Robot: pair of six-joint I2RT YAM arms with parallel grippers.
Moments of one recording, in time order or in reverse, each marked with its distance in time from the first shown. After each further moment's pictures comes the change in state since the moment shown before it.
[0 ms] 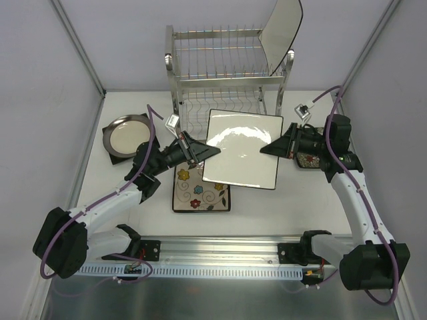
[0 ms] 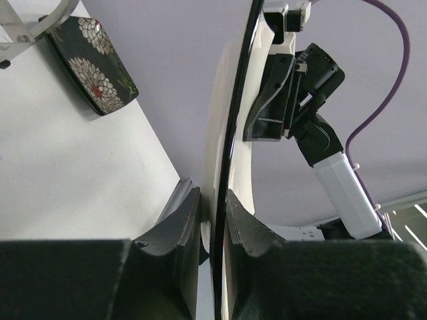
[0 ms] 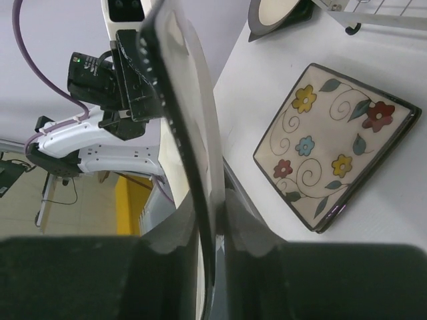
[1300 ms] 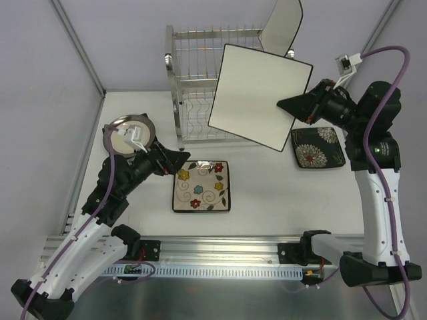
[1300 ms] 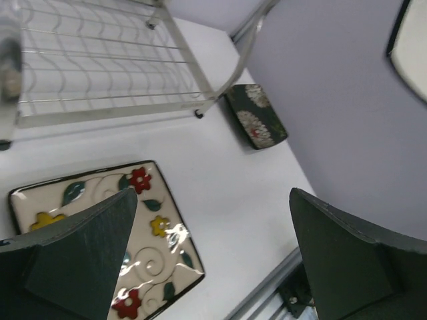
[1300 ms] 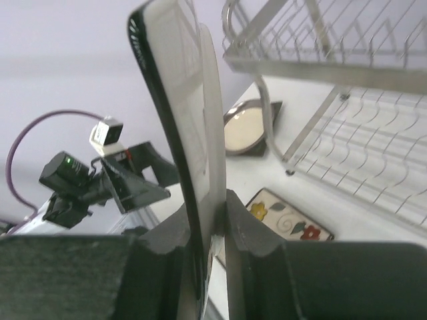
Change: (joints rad) left arm 0.091 -0.507 0.061 -0.772 -0.327 0.509; right arm 0.009 0.017 0.554 -0.163 0.277 -0.060
